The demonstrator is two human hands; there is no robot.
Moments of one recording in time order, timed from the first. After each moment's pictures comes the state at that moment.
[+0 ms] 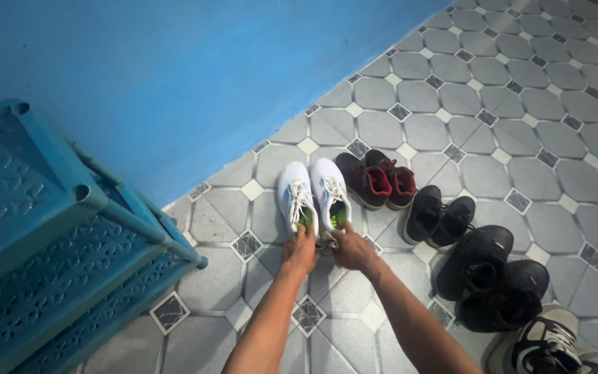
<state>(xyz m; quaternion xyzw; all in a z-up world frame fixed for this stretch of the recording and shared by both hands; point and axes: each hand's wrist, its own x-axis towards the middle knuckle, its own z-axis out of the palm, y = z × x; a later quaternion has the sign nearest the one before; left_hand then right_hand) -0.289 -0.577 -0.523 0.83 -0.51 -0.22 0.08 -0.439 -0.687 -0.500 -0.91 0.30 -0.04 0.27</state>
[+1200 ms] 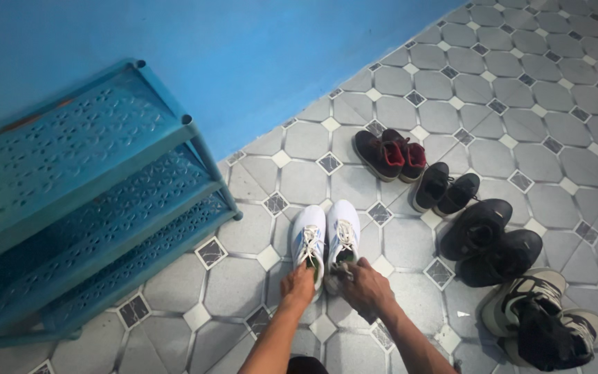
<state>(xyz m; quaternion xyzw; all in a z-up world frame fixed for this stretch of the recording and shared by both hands) -0.376 -0.360 -0.528 0.86 -0.43 -0.27 0.10 -0.539 -0.466 -0.396 -0.85 0.41 0.11 0.29</state>
